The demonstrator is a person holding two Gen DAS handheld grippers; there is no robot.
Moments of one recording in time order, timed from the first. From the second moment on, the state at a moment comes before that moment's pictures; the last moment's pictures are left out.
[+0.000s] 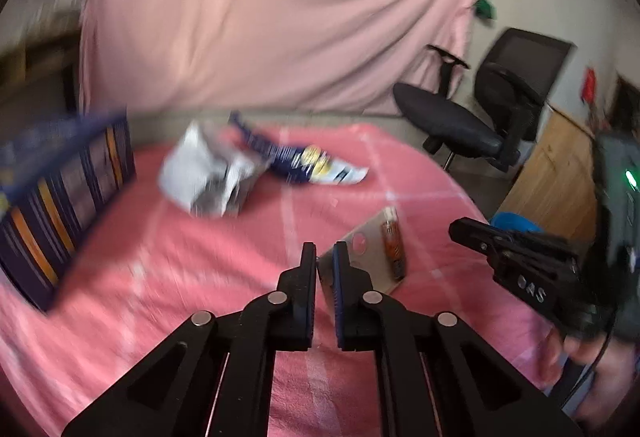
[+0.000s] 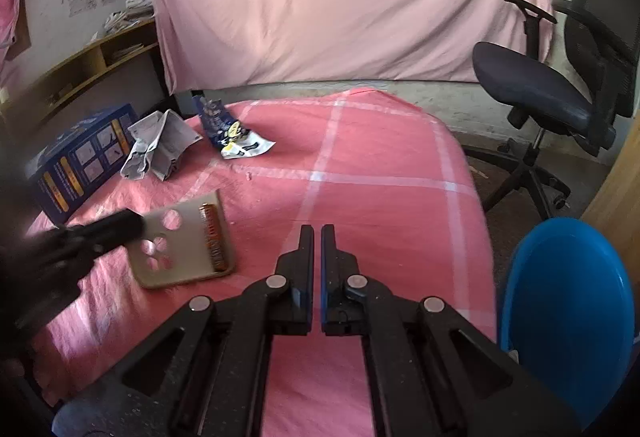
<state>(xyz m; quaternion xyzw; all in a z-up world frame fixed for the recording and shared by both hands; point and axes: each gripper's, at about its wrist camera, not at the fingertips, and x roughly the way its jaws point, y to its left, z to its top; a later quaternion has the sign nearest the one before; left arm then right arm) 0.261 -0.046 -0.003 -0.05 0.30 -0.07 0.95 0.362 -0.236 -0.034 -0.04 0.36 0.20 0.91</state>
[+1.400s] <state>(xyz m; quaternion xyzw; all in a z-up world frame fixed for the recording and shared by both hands) 0.249 -0.030 -0.014 -0.04 0.32 -0.03 0.94 0.328 -0.199 -0.045 -0.04 0.39 0.30 0.87</state>
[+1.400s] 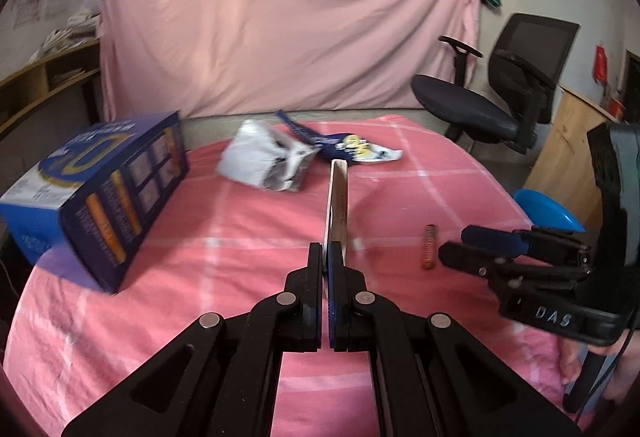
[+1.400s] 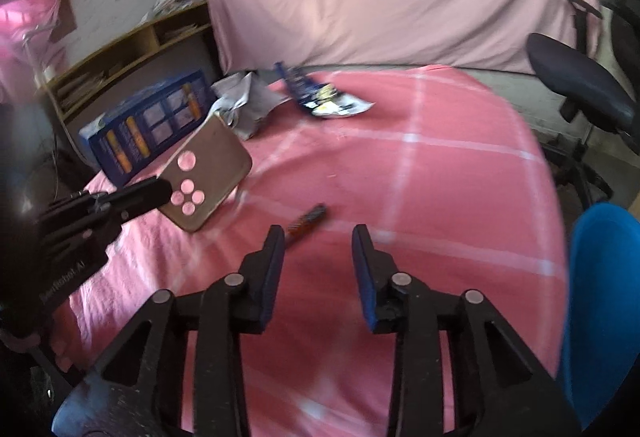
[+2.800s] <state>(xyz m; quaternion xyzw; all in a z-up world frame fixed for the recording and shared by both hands) 0.240 -0.094 0.063 -0.03 0.20 -0.11 0.97 0.263 -0.264 0.041 0.03 0.11 0.22 0.97</state>
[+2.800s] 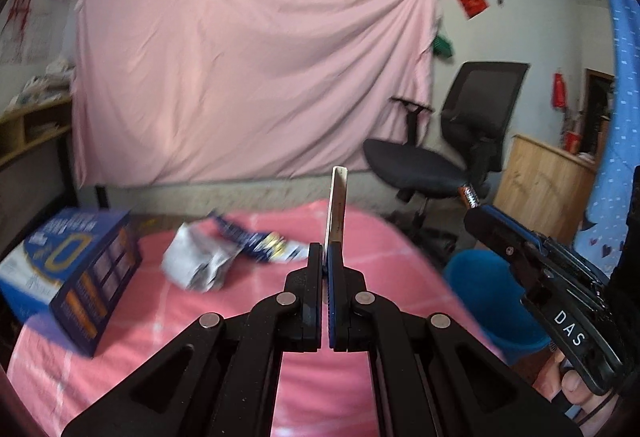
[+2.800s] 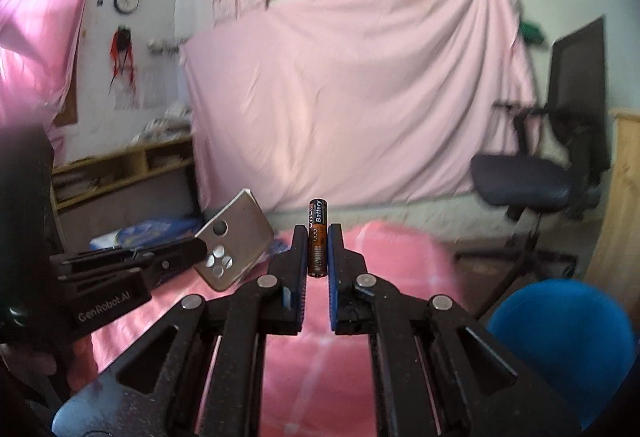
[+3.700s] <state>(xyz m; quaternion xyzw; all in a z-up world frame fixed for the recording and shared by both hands) 0.296 -0.284 0.055 0.01 0.21 -0.32 0.93 0.273 -0.434 0.029 0.13 0.18 -0.03 0.98</state>
